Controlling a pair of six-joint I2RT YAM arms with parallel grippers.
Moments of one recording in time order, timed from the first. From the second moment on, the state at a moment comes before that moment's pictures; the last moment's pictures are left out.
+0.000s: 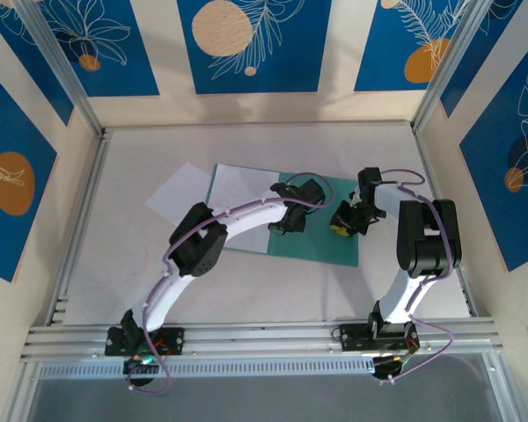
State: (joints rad) left arm -0.94 2.35 1.95 -0.93 -0.24 -0.70; right arm 0.02 1.77 1.01 -0.69 -0.42 0.47
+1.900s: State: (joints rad) left arm -0.87 2.27 1.96 -0.87 -0.10 -0.67; right arm 0.02 1.78 1.03 -0.69 -0.40 0.47
